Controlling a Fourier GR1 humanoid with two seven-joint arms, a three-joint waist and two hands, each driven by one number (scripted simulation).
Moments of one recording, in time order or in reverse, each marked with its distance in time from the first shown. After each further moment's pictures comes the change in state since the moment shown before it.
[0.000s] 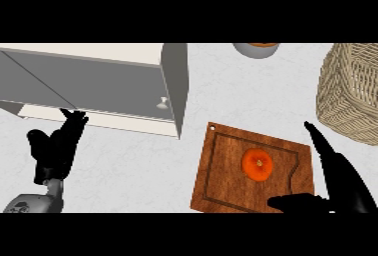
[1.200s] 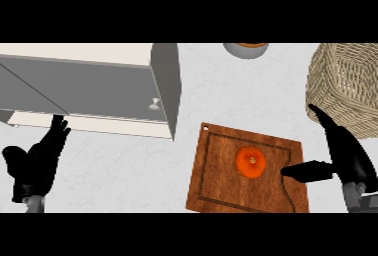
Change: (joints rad) left arm 0.113 0.060 0.019 -0.078 0.026 0.038 -0.008; right arm -0.138 -0.128 -0.041 0.311 -0.096 -0.075 -0.212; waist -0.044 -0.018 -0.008
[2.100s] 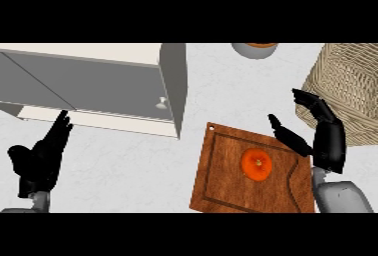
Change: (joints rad) left arm -0.028 -0.017 -0.004 0.032 -0.015 0.011 -0.049; right arm -0.054 0.314 -0.191 0.281 -0.319 -0.354 -0.919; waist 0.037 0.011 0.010
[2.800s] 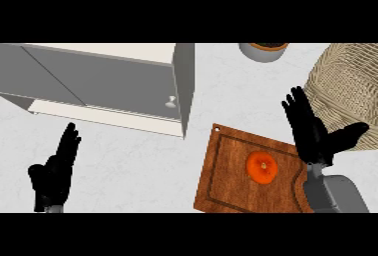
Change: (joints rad) left arm 0.071 -0.063 -0.041 0.052 -0.031 0.046 -0.111; right arm -0.037 0.045 -0.058 0.135 -0.440 0.378 0.119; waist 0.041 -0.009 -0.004
